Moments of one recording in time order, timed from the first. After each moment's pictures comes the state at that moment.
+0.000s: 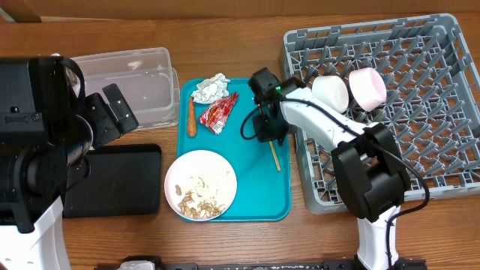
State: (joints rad) left arm -0.02 1.37 2.13 -1.69 -0.11 -0.46; right arm 0.53 2.11 1.60 -0.97 -0.05 0.28
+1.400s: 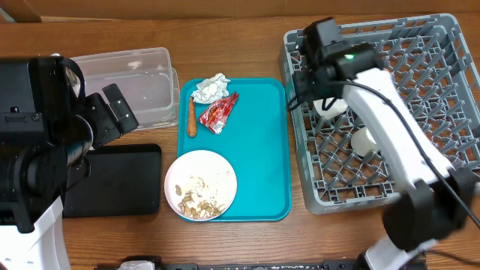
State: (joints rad) left arm -0.02 1.37 2.13 -1.69 -0.11 -0.46; right arm 0.33 1.79 1.73 -1.09 0.05 0.13
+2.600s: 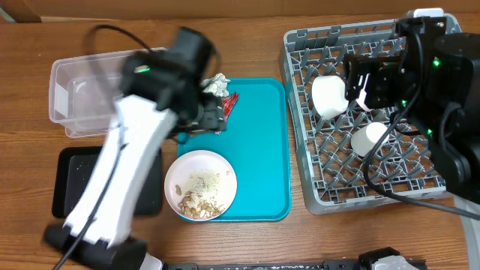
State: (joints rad) left arm -0.43 1.71 1.89 -1.61 0.00 -0.57; right arm 0.24 1.27 1.79 -1.06 0.02 0.15
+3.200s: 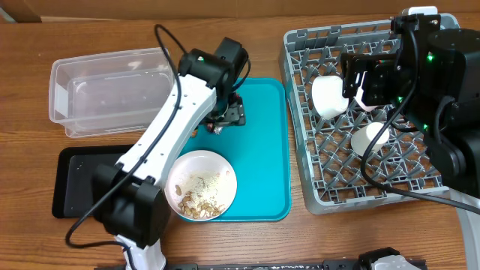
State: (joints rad) left arm -0.46 1.93 1.79 -1.33 -0.11 -0.58; right arm 0.24 1.29 1.79 -1.06 0.02 0.15
